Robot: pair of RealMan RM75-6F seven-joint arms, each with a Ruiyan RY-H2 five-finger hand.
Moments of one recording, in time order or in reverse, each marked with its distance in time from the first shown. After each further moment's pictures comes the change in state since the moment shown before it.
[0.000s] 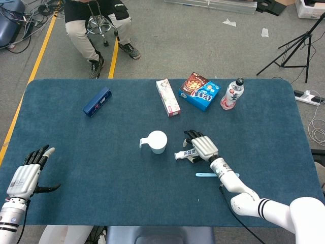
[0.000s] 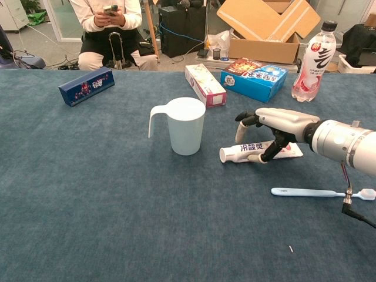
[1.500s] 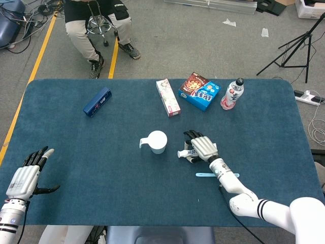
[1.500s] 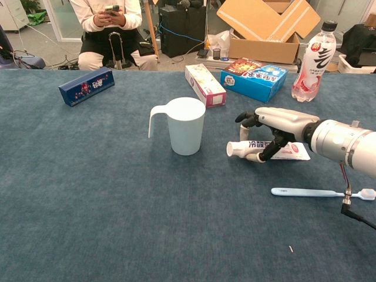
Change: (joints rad) left arm 0.011 -0.003 0.001 0.008 -0.001 -0.004 -0.001; right arm -0.006 0.009 0.007 -0.035 0.038 0.014 -0.039
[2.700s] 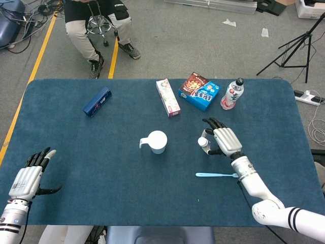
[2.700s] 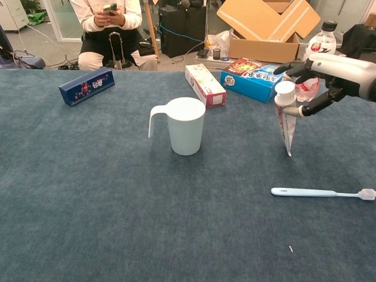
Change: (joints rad) left arm -0.002 -0.013 0.002 -0.016 -0.022 -0.003 0.050; right arm -0.116 0.282 0.044 -0.333 0.002 0.170 0.056
